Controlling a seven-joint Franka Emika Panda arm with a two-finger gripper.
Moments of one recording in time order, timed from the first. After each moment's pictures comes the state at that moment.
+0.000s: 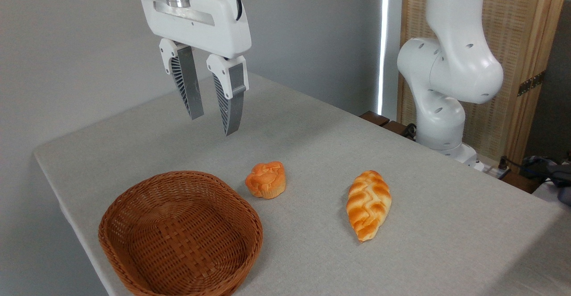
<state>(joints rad) -0.10 0.00 0.00 -1.57 -0.02 1.63 0.54</state>
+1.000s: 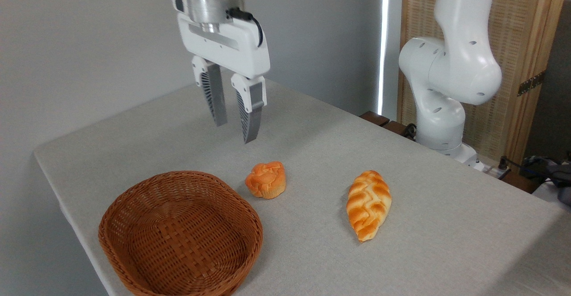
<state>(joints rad) -0.20 -0.22 -0.01 -2.00 -0.02 1.86 0.54</state>
